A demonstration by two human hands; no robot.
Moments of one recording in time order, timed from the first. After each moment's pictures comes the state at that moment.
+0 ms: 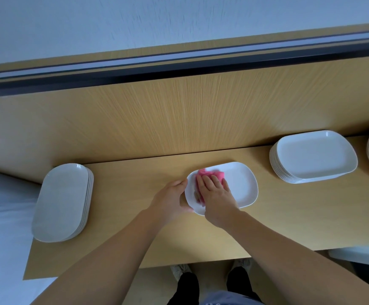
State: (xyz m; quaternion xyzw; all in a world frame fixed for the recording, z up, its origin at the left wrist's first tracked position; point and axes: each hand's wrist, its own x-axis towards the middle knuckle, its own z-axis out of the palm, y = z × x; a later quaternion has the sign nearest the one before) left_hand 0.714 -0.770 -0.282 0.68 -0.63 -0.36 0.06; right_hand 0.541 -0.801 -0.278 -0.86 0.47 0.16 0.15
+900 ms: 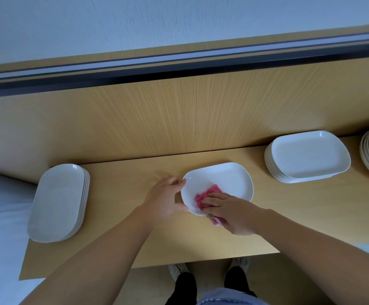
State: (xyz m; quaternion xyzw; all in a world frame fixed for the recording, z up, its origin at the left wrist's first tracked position) left_hand 0.716 -0.777 -0.267 0.66 -0.70 -0.28 -0.02; right_hand 0.470 -0.808 -0.273 -0.94 0.20 0.09 0.24
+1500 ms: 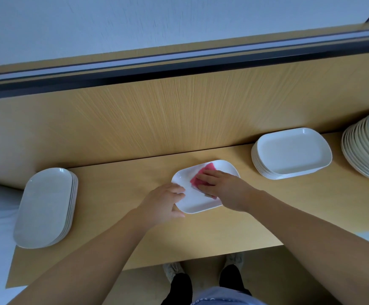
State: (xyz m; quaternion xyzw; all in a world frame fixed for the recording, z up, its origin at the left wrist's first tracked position) left_hand 0.699 -0.772 -0.263 0.55 -0.80 -0.25 -0.04; right_hand 0.461 -0.848 -0.256 -0.97 0.21 0.05 0.13
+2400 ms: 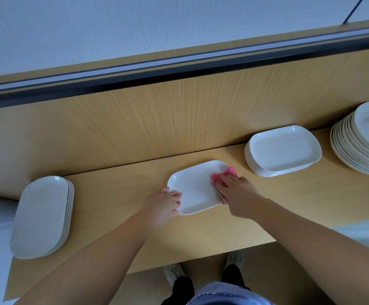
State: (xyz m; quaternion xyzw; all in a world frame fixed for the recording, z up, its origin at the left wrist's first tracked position) left_hand 0.688 -0.785 -0.265 0.47 -0.83 -0.20 -0.23; right_hand 0.435 -0.826 -0.256 -0.87 0.43 0.23 0.10
